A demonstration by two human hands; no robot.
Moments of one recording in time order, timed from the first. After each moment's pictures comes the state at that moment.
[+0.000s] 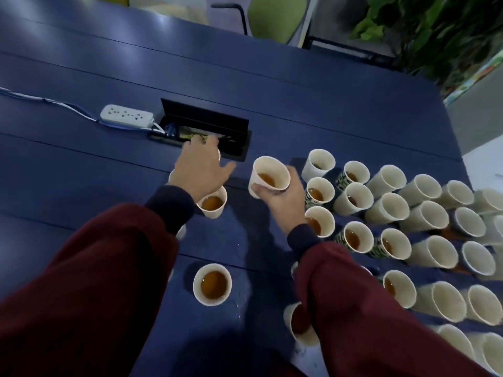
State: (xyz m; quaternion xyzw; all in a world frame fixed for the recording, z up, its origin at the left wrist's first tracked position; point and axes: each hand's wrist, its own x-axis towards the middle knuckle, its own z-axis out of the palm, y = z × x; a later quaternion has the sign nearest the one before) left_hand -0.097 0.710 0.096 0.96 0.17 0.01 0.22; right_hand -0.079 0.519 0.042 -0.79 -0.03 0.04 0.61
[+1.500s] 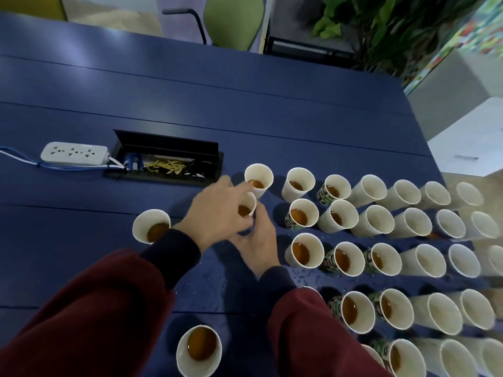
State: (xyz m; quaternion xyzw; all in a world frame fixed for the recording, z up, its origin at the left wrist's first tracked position) left_hand -0.050 0.666 0.093 0.97 -0.04 -0.10 0.21; right_hand -0.067 0.541 -0.013 -0.81 -0.02 0.06 0.58
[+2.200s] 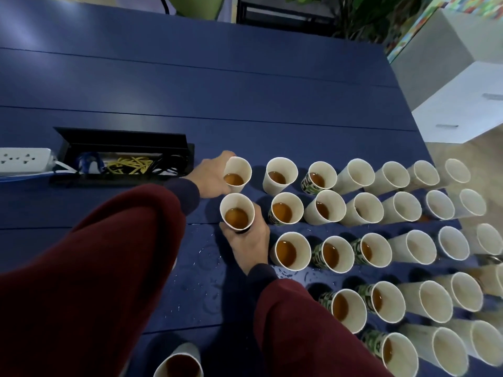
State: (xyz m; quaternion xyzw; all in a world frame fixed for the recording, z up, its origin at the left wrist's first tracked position) left_hand 0.076 0.660 0.004 0.92 -0.03 -0.24 0.32; right_hand -0.047 0.520 -0.051 -0.83 0.08 -0.02 0.55
